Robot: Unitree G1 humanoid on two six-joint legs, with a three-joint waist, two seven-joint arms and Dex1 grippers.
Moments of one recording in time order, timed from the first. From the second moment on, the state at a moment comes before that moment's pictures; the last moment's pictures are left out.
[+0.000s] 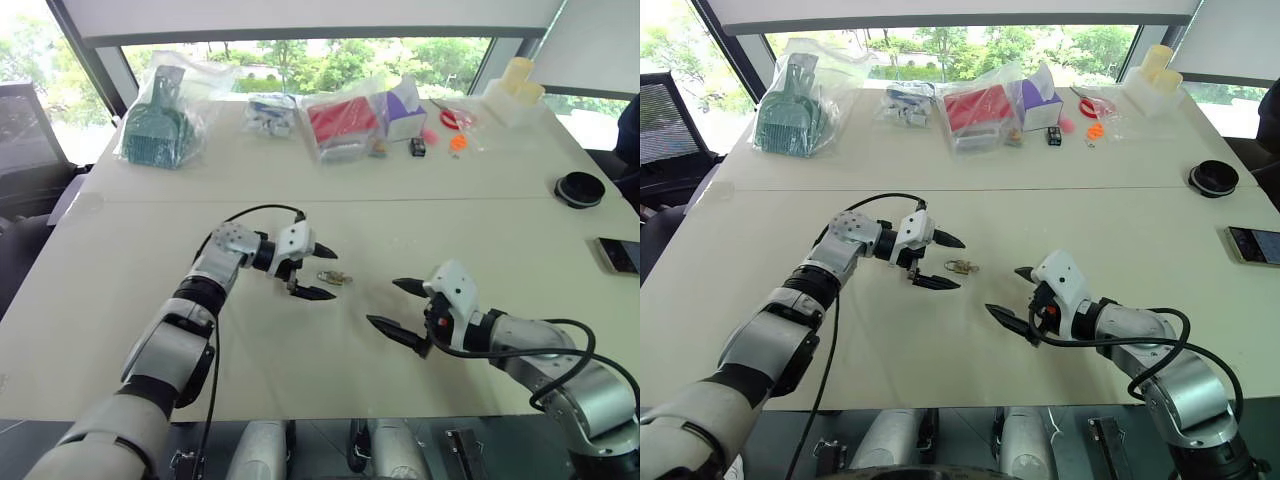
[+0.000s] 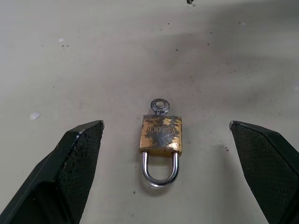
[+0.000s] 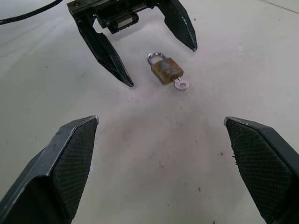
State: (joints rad) left arm -0.93 0.28 -0.30 1.02 -0.07 -0.32 -1.39; right arm 0.01 -0.65 -0.02 -0.63 0.48 0.75 0.63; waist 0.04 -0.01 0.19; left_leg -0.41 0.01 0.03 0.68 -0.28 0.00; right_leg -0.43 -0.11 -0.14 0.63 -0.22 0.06
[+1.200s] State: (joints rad) left arm -0.83 0.36 -0.13 0.68 -0.14 -0.06 -1.41; right arm -0.40 -0.58 0.36 -0.05 -0.28 -0.14 0.47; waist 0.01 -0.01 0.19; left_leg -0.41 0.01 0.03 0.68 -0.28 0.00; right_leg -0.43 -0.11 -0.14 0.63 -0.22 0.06
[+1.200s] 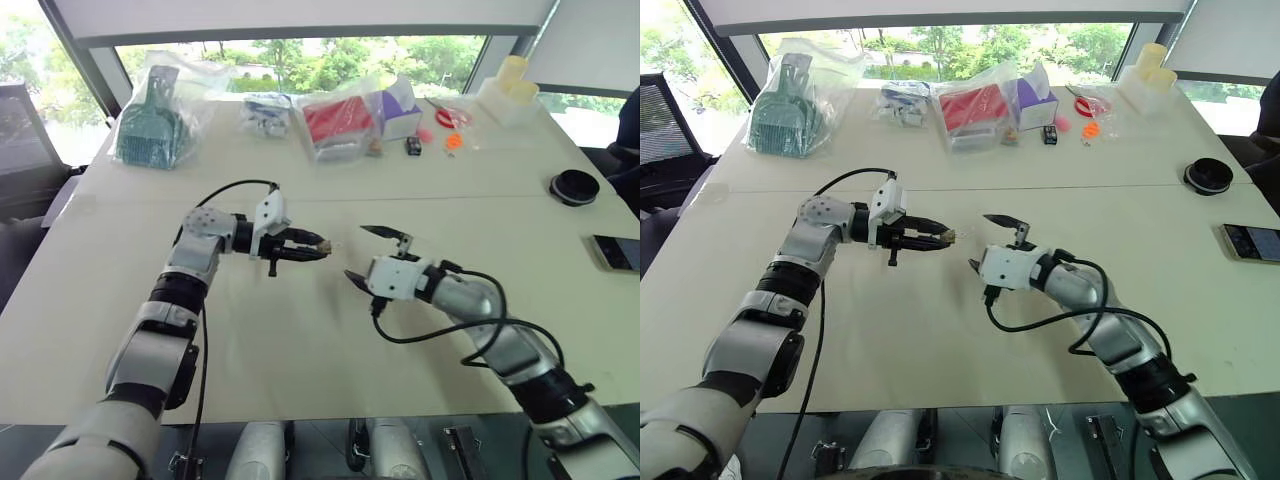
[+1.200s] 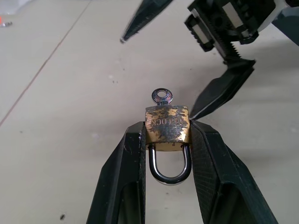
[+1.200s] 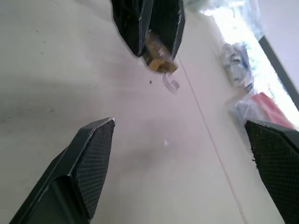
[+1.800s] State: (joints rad) left arm -0.79 0.37 -0.14 0.61 -0.14 -0.04 -1.31; right arm -0.48 -0.53 0.38 0.08 -0.39 -0.28 0.50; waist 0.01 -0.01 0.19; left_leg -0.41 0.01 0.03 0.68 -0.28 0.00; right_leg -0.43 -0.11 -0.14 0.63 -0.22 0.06
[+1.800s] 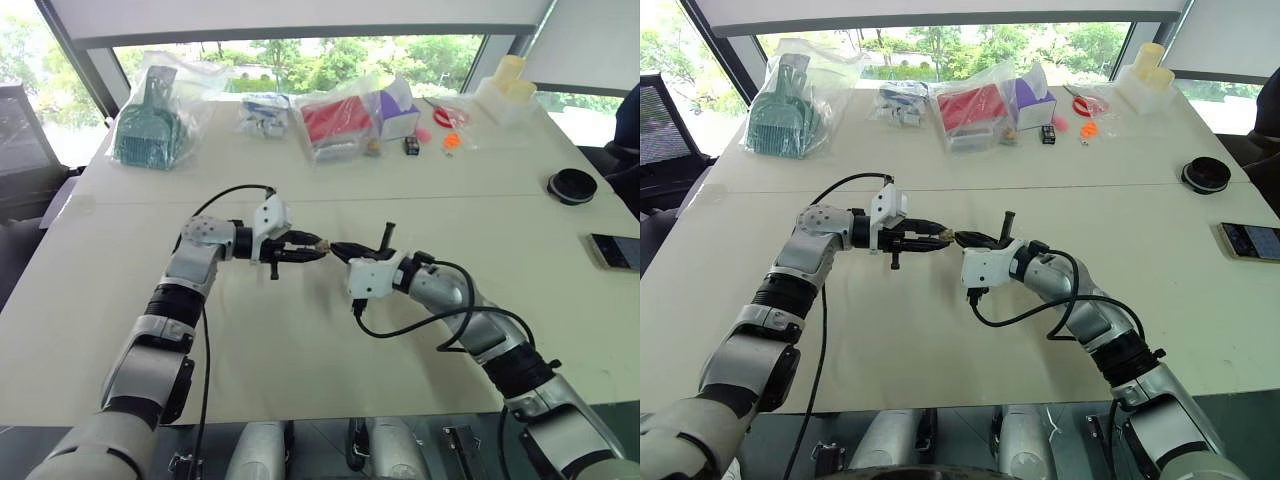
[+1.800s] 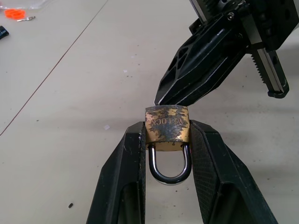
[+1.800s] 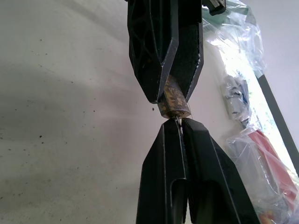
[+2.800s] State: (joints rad) left arm -0.75 0.38 -0.14 0.57 -0.18 0.04 -1.33; right arm -0.56 -0.57 0.42 0.13 -0.48 -0.44 0.54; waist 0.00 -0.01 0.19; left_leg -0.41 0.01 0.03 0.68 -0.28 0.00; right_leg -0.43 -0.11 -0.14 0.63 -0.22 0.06
